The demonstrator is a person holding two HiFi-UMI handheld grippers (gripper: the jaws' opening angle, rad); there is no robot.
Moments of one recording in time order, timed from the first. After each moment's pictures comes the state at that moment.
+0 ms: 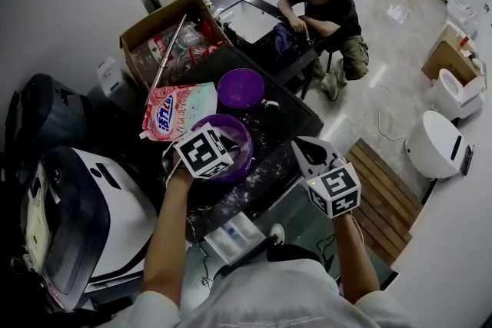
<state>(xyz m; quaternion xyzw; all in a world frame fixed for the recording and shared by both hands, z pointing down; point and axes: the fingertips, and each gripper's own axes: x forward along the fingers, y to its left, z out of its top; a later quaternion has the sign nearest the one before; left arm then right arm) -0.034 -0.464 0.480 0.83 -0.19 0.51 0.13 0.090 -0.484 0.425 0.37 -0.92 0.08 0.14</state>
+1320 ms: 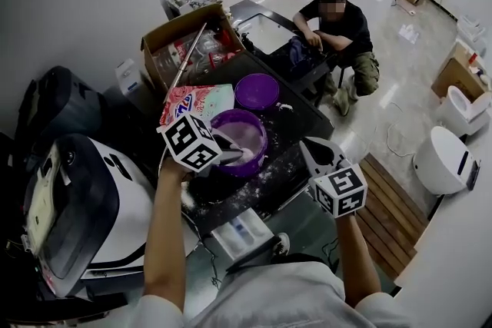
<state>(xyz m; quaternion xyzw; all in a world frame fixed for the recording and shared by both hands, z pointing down) -0.051 -0.418 0.436 0.86 -0.17 0.42 0.22 0.080 -0.461 0.409 0.37 -0.92 0.06 0.10</state>
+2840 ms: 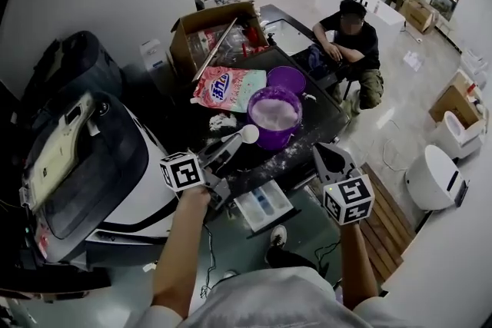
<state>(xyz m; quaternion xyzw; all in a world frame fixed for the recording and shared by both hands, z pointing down) -0.156 -0.315 0.372 0.84 -0.39 -0.18 0.33 0.030 -0.332 0.368 0.37 -0.92 0.01 0.12</state>
